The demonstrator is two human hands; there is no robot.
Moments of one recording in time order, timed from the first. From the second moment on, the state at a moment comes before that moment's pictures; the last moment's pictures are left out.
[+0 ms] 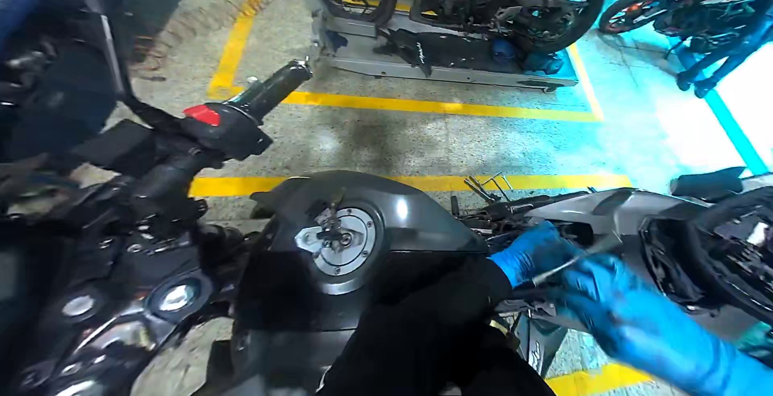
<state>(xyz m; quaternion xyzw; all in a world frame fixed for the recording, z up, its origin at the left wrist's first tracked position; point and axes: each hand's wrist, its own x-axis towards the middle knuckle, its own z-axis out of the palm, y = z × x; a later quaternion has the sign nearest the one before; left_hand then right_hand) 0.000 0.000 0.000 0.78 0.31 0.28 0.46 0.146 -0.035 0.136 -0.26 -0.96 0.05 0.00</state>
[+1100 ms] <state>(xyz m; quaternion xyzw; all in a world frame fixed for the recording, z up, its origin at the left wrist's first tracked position) -0.001 0.004 -0.026 0.83 0.27 0.38 0.31 0.183 -0.001 0.144 -0.36 -0.93 0.07 -0.08</state>
